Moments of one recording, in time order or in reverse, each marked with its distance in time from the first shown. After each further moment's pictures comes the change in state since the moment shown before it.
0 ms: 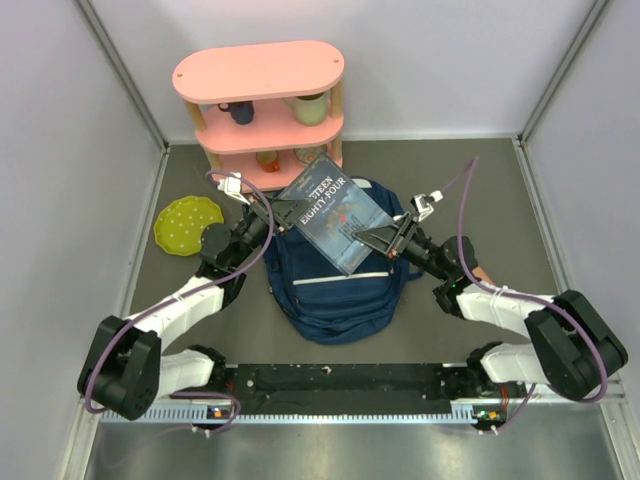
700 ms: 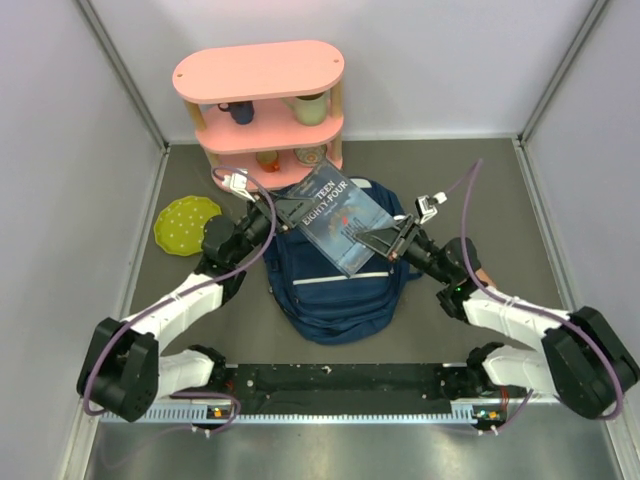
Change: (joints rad) left arm -0.001 -0.003 0.023 -0.072 0.017 0.027; right arm 0.027 -0.080 0.000 -0.097 0.055 -0.061
